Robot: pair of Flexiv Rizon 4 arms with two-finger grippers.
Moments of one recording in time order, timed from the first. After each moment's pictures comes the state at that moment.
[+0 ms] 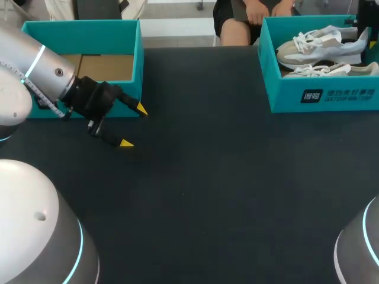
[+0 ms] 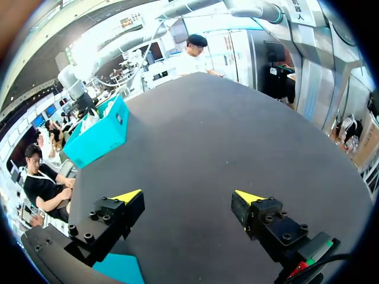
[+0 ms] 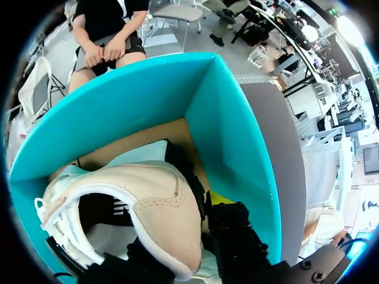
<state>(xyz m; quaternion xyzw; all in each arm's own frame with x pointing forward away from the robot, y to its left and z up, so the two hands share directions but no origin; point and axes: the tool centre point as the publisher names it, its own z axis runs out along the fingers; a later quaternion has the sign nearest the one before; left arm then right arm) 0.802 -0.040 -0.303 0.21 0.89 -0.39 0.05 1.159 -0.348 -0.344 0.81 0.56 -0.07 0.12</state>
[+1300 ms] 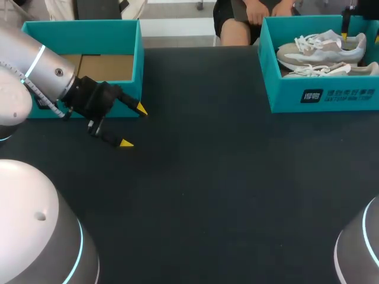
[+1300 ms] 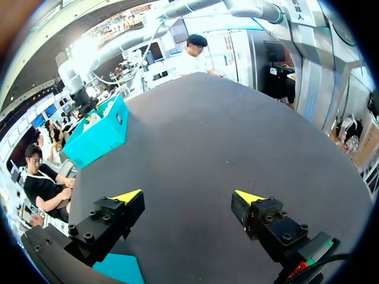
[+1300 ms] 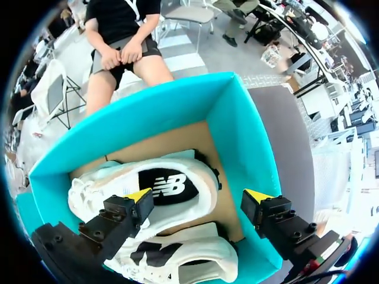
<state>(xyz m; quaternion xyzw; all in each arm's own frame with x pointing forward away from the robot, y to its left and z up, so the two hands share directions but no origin) 0.802 -0.040 -0.303 0.21 0.89 -0.39 0.05 1.162 -0.320 -0.313 0.82 0.57 -0.02 0.08</state>
